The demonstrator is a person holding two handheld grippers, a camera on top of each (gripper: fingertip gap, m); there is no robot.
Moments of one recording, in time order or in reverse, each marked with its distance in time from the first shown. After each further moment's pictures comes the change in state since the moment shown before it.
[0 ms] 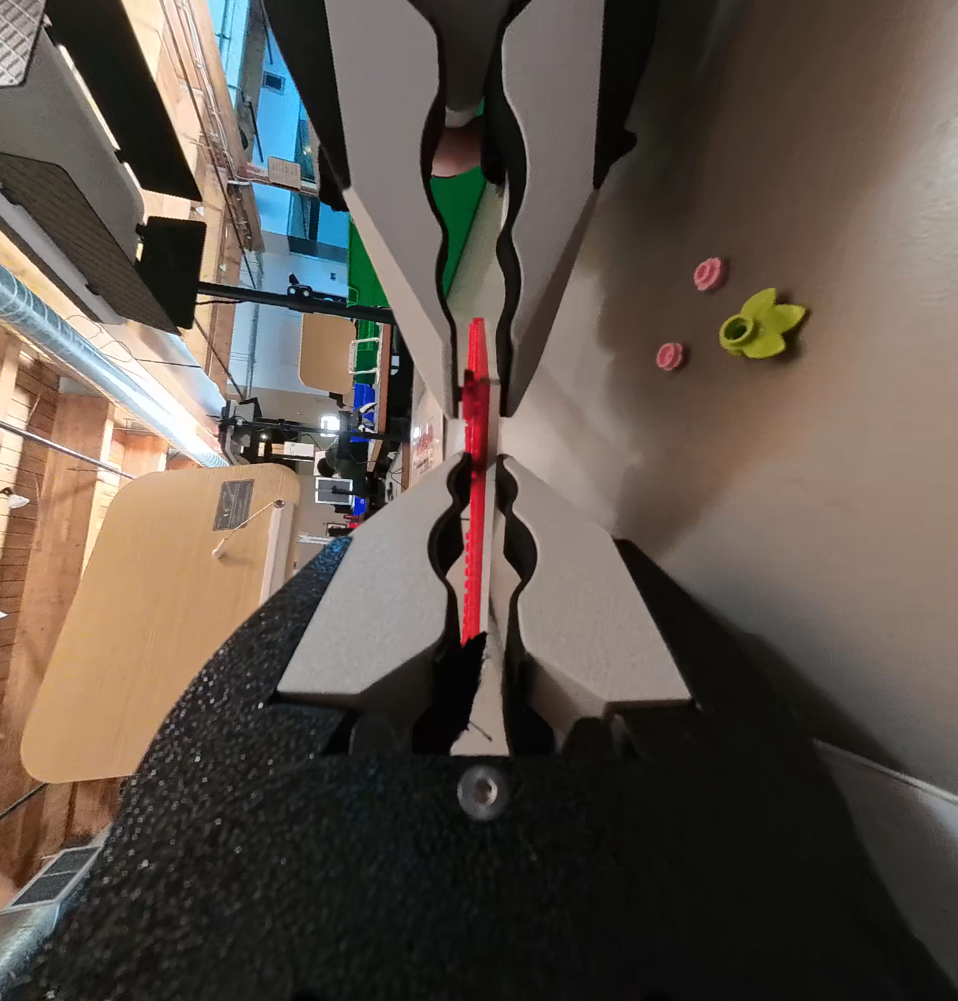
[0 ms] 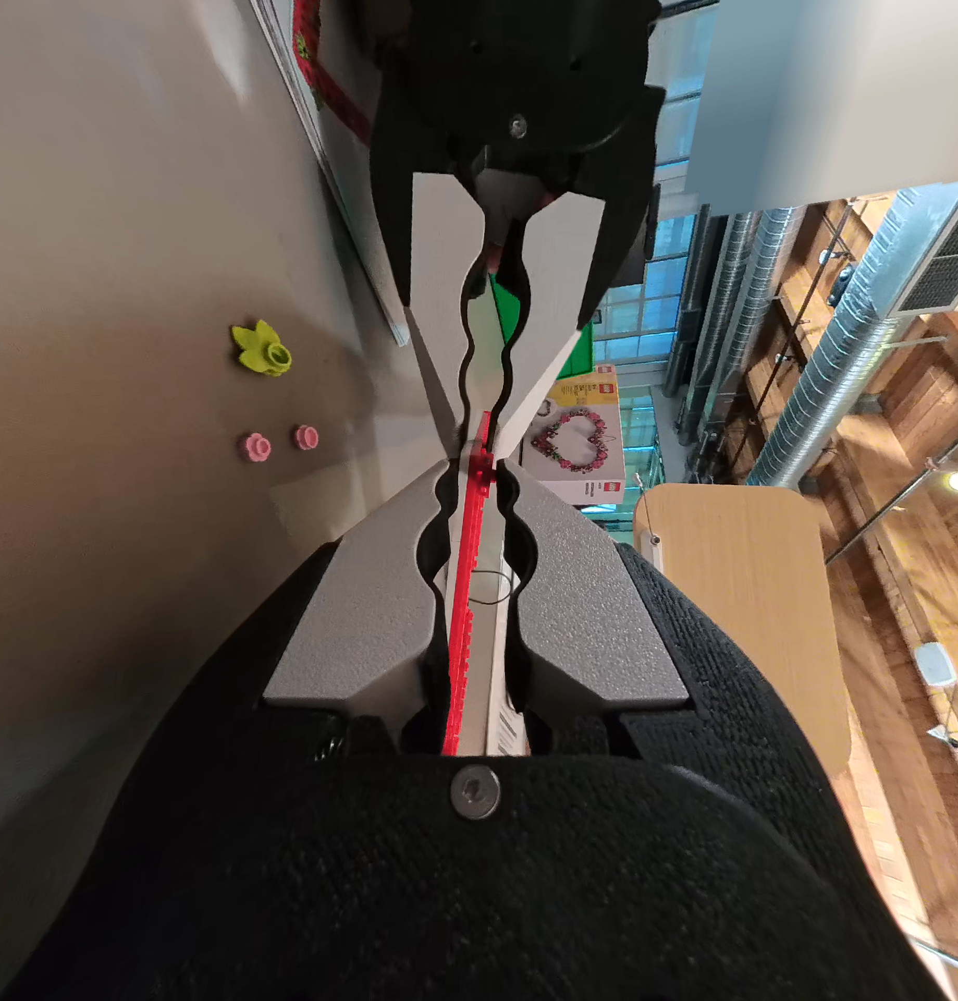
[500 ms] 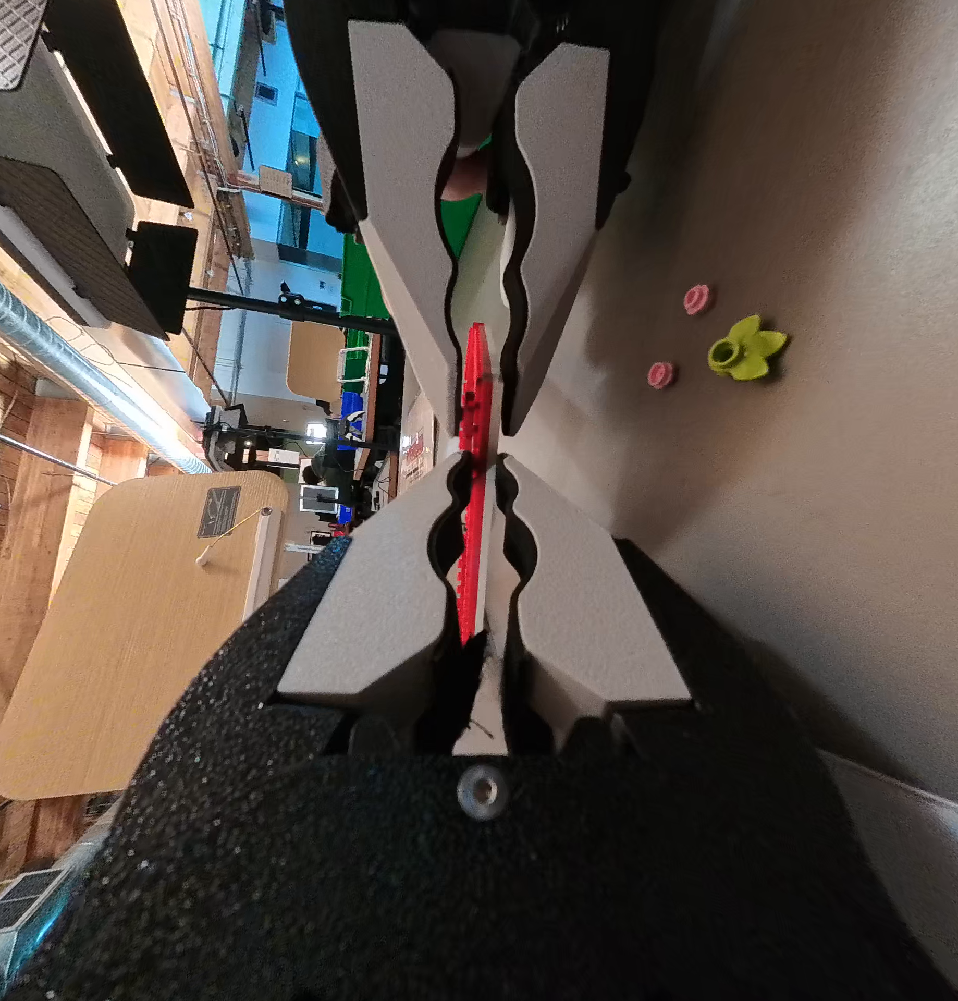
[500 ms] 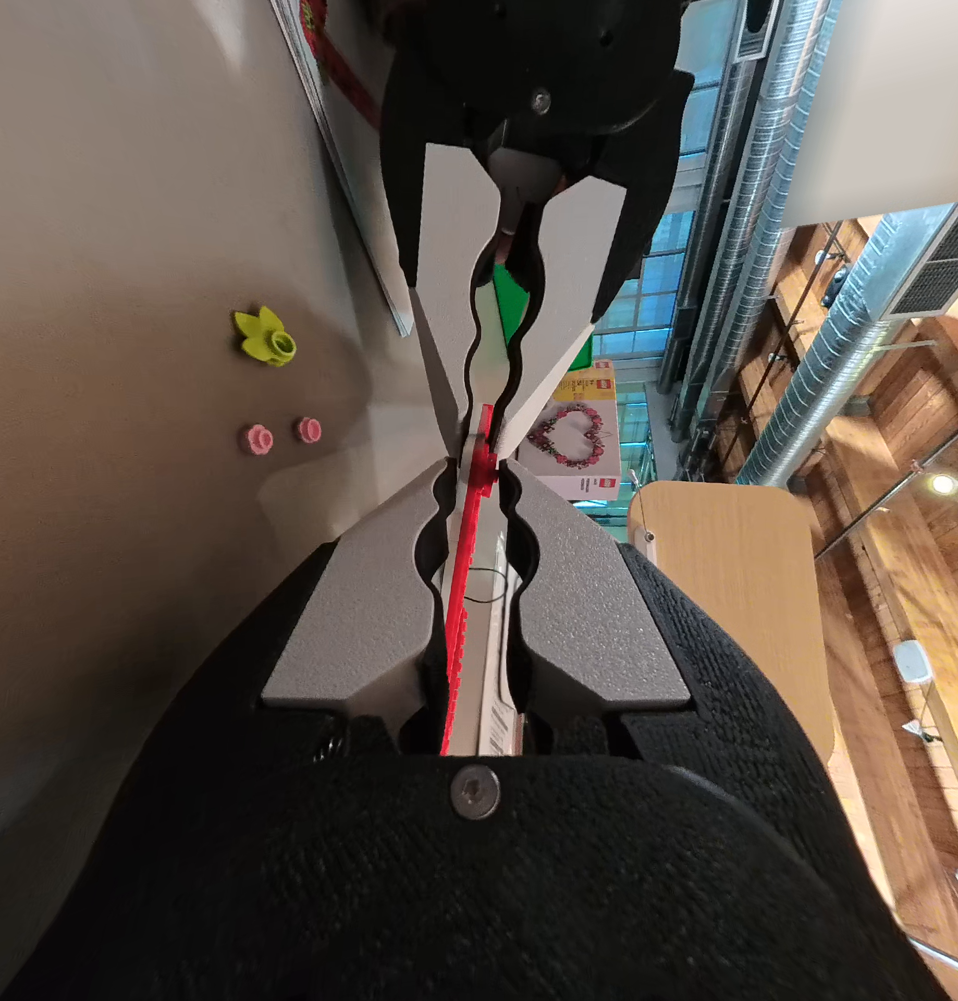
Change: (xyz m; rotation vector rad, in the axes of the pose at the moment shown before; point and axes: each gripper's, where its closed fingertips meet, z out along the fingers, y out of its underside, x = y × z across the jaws) left arm 0.002 -0.005 -0.001 0.023 0.021 -0.027; right arm -0.002 0.003 0.002 -0.018 0.006 -0.027
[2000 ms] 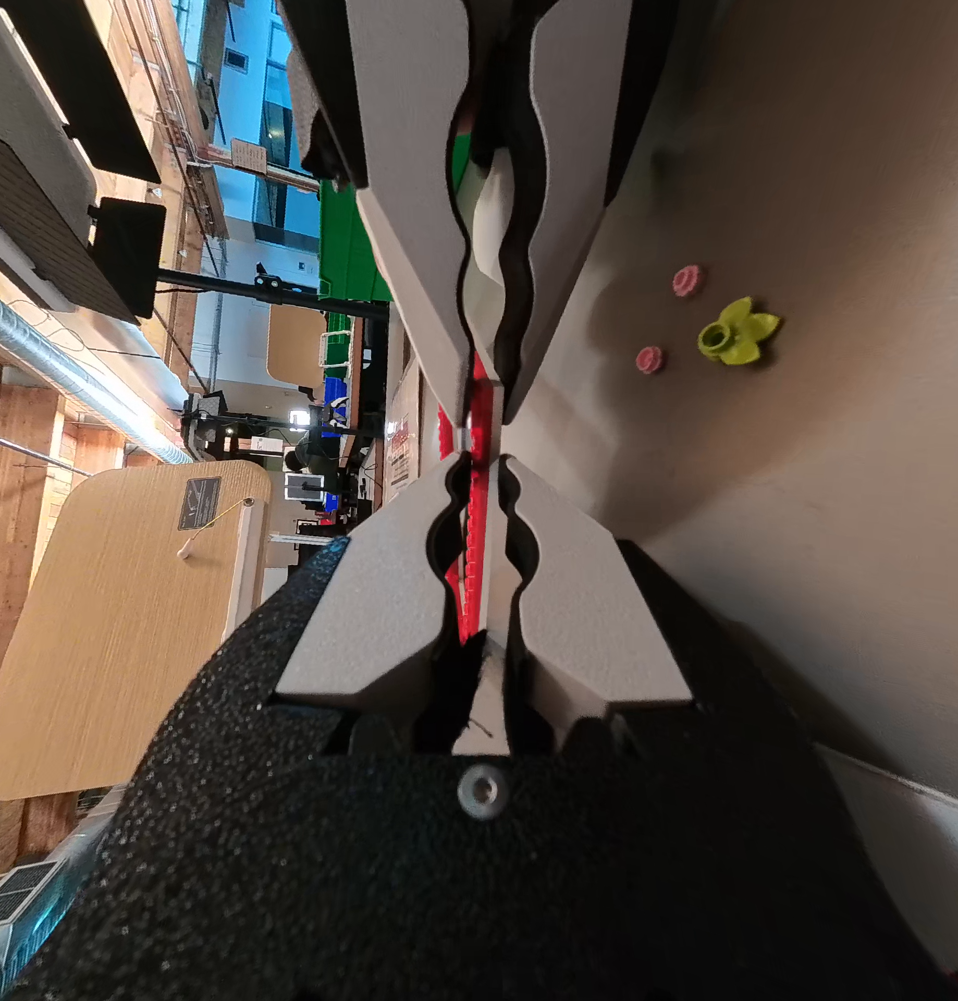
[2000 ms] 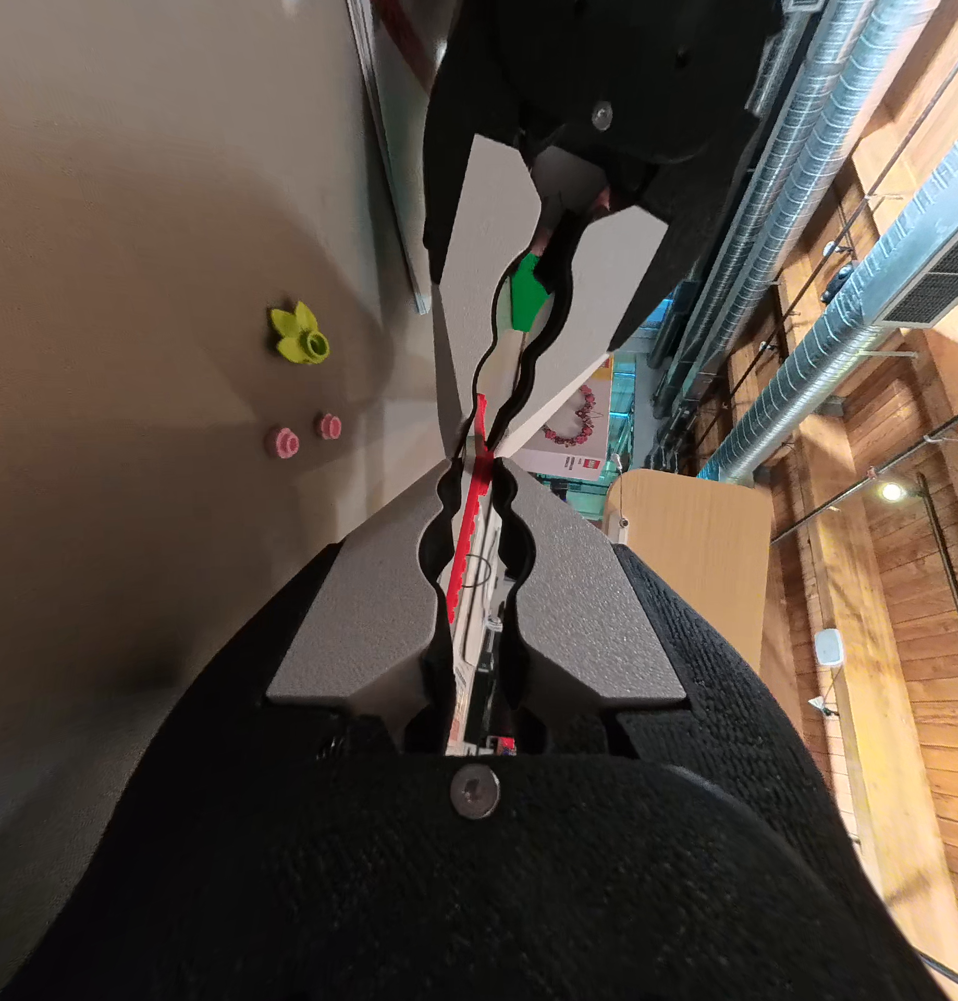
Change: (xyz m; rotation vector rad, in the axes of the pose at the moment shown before) left arm 0.006 0.005 0.001 -0.035 0.033 -0.003; right arm -0.004 0.002 -0.002 -0.114 -0.014 -0.135
